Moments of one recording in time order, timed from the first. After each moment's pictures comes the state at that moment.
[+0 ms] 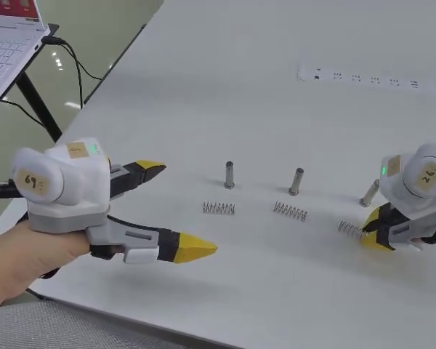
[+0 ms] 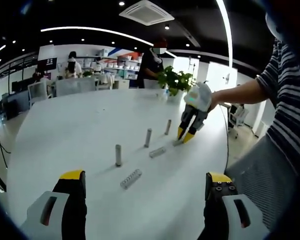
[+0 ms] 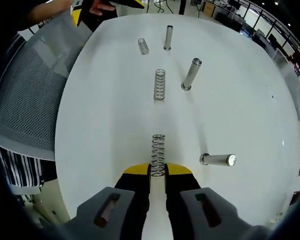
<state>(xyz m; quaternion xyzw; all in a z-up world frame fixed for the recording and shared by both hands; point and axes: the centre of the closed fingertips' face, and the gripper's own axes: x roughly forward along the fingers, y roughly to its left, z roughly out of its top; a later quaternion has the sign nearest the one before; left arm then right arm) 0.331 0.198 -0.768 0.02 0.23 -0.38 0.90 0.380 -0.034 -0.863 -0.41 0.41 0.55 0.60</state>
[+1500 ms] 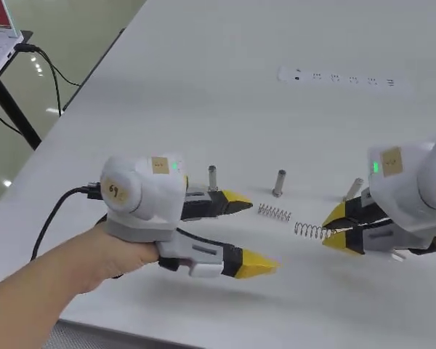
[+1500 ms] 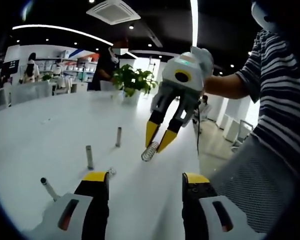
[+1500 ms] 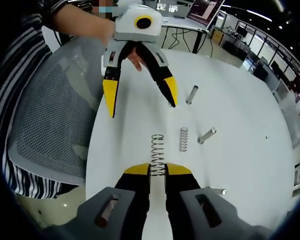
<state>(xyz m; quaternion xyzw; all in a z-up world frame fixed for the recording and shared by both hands) 0.327 0.072 -0.776 0.02 0.20 -0.55 0.81 0.333 0.022 -0.791 -0.38 0.30 0.62 0.62</state>
